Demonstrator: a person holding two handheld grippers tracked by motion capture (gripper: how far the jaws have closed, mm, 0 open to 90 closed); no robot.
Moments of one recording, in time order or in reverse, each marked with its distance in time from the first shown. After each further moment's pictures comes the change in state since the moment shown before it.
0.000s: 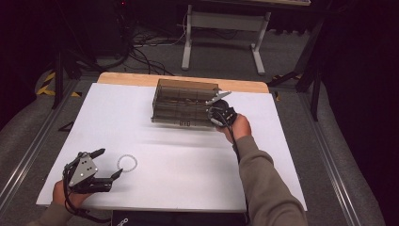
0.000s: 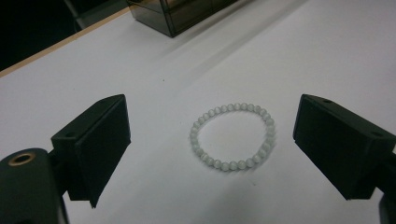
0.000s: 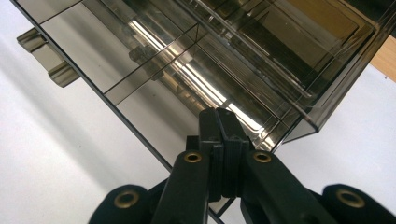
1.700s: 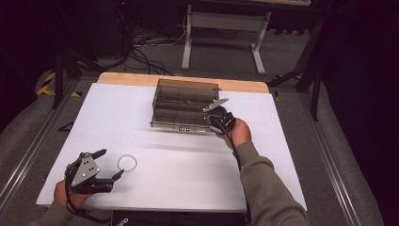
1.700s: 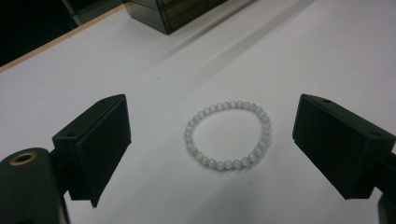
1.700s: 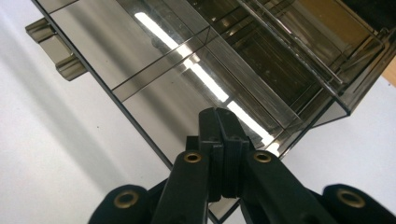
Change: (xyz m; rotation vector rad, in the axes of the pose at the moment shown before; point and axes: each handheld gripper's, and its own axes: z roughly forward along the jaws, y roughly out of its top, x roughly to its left) left arm -0.003 0.000 0.003 0.009 -0.014 -0.002; right arm 0.018 -0.009 -0.007 -0.010 -0.012 -0.078
